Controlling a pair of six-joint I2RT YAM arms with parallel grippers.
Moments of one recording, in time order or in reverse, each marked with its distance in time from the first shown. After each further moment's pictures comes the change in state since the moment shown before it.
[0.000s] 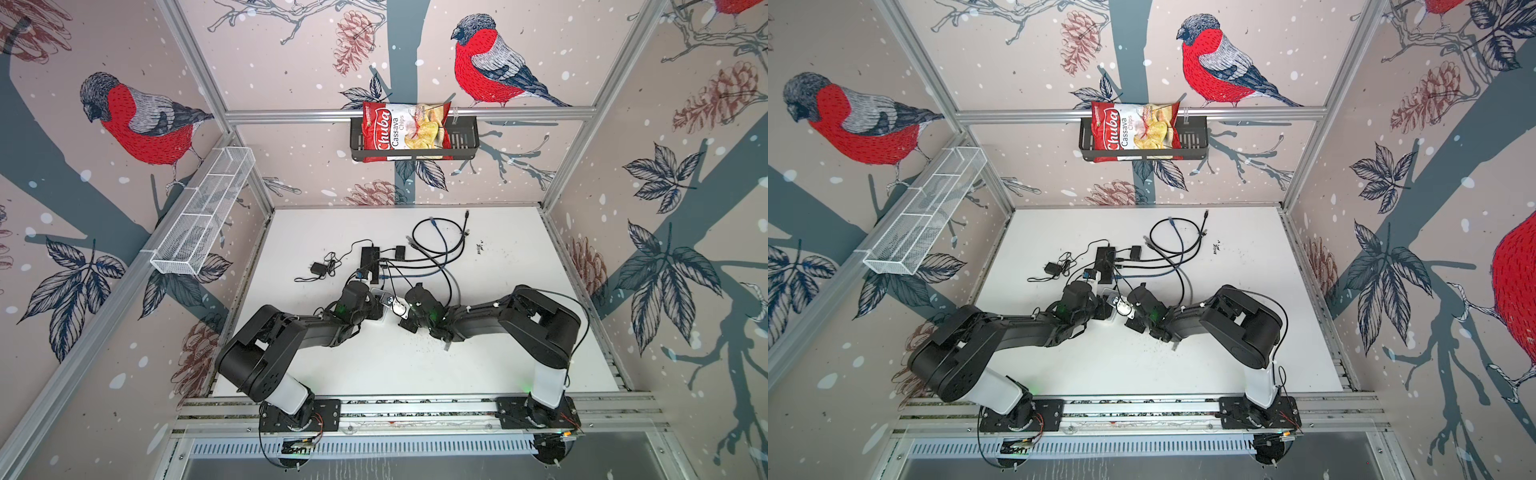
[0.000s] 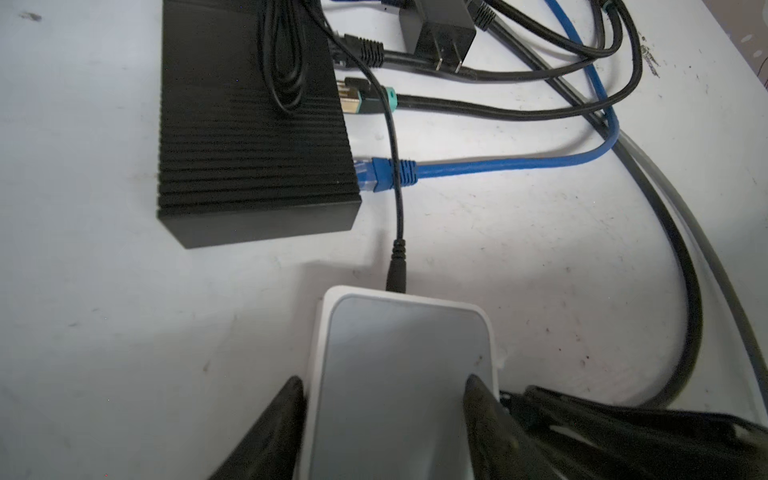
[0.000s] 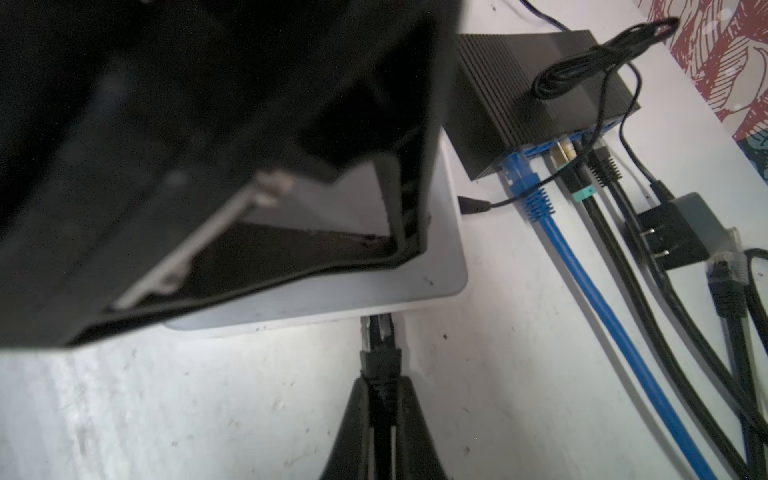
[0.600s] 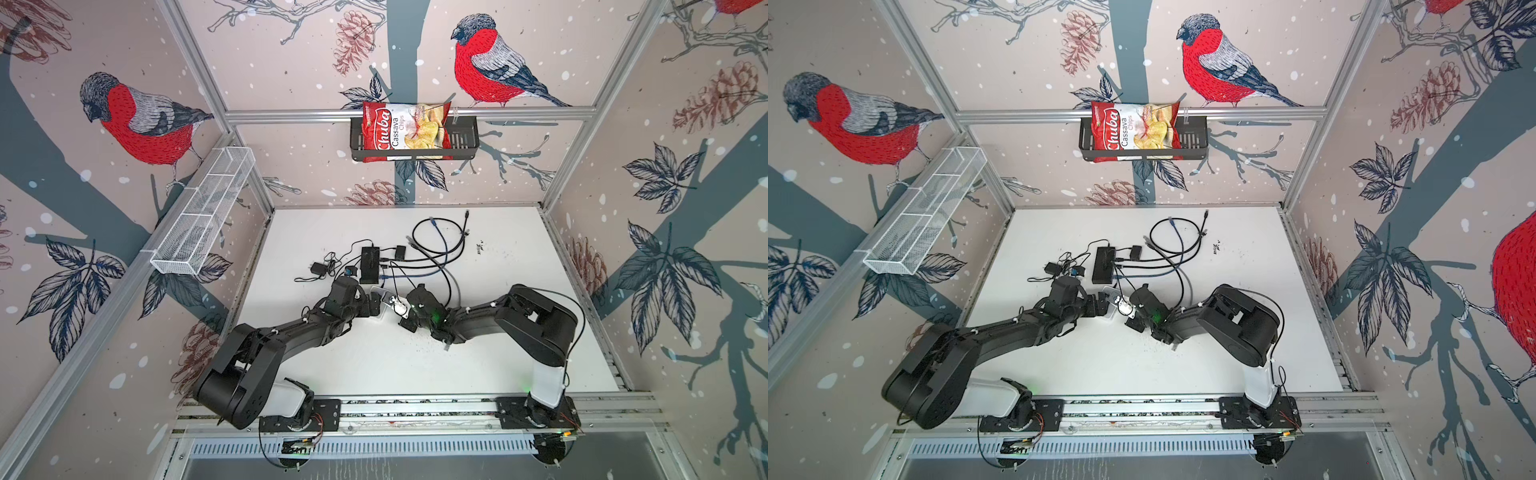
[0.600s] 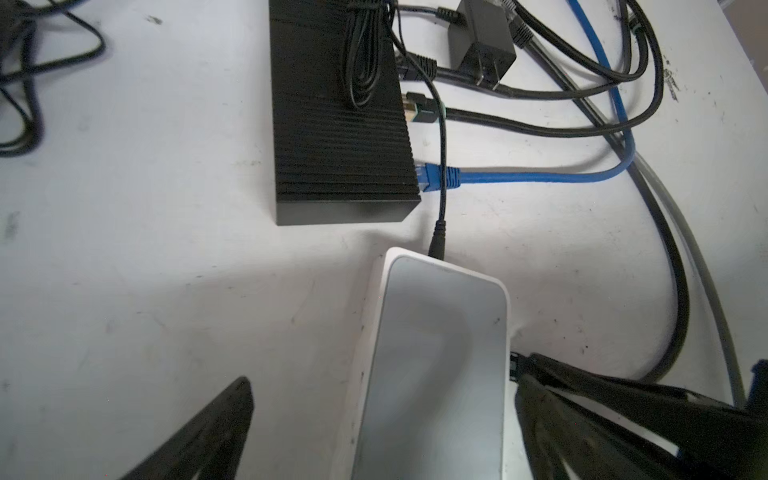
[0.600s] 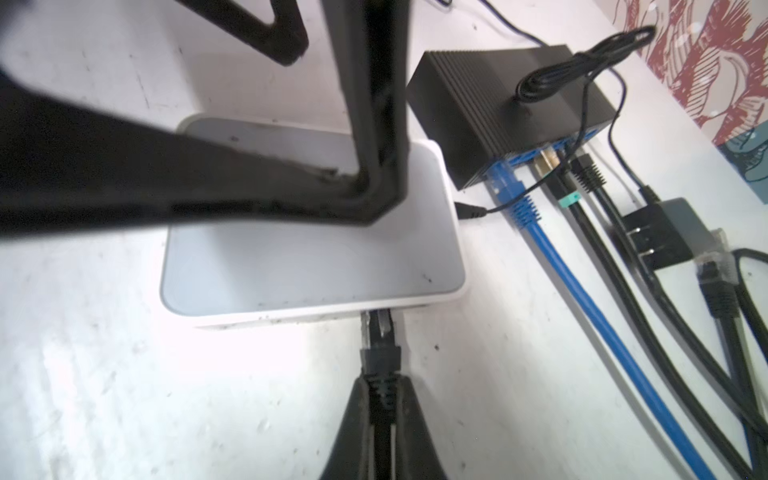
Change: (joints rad) left arm 0.100 -0.166 0.014 -0.210 -0.008 -0.002; right arm -0.011 0.026 -0.034 0.105 0.012 0.007
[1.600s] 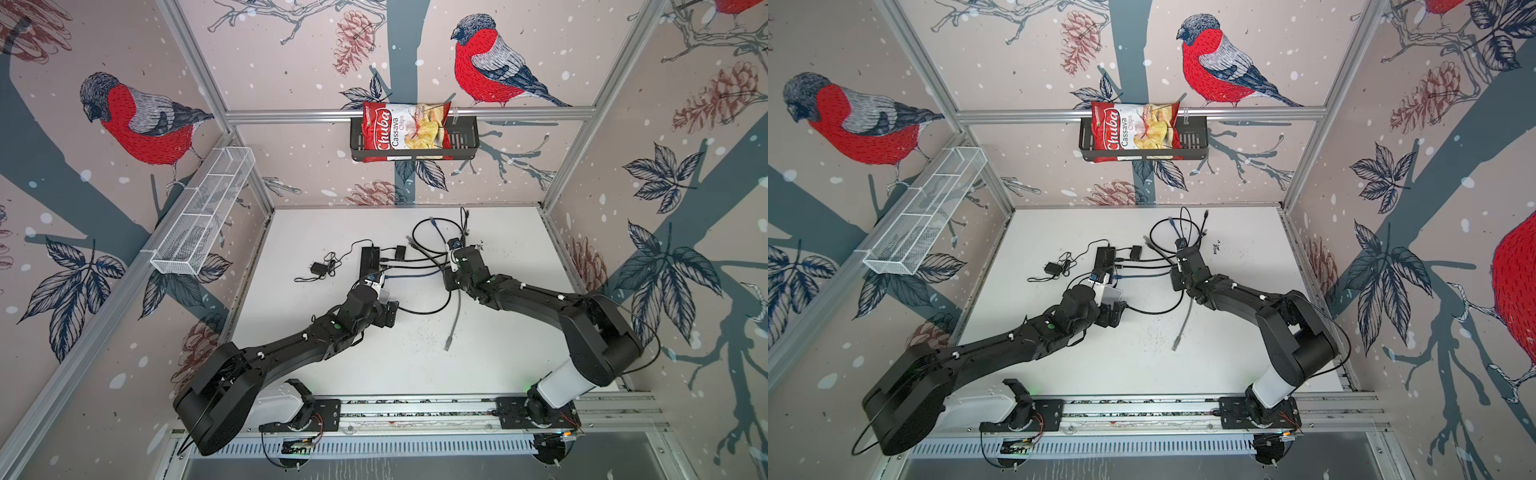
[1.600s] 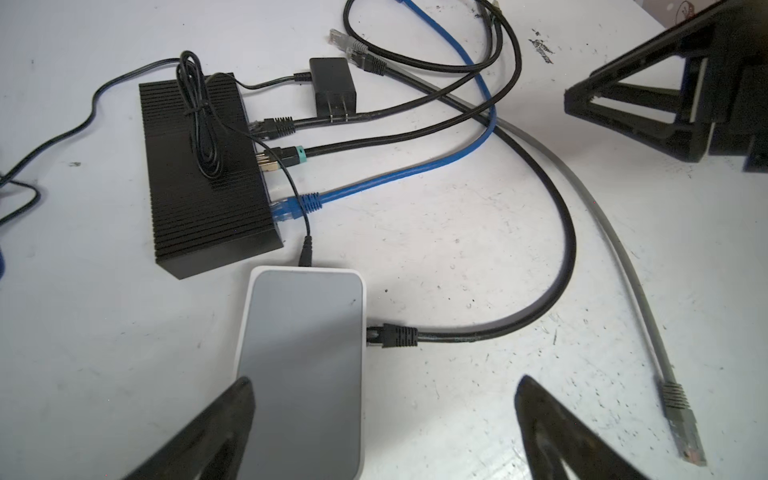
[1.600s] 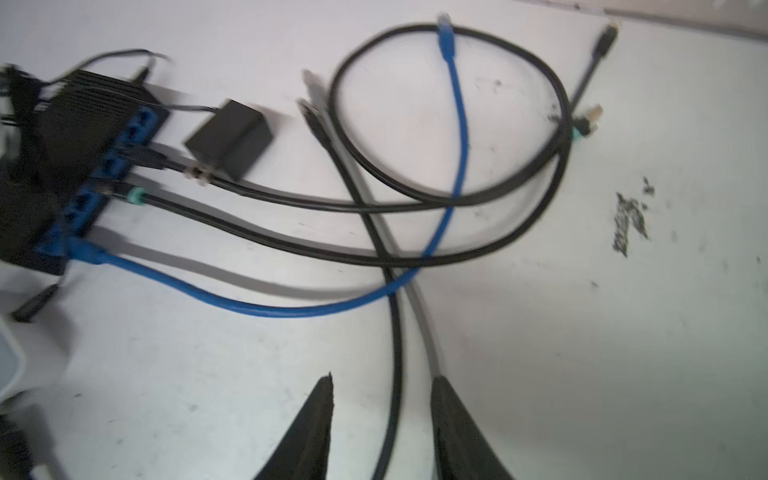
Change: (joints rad) left arm -0.266 -0.122 0.027 -0.055 -0.156 0.122; right arm -0.421 -0.288 0.064 -0.489 0.073 0.545
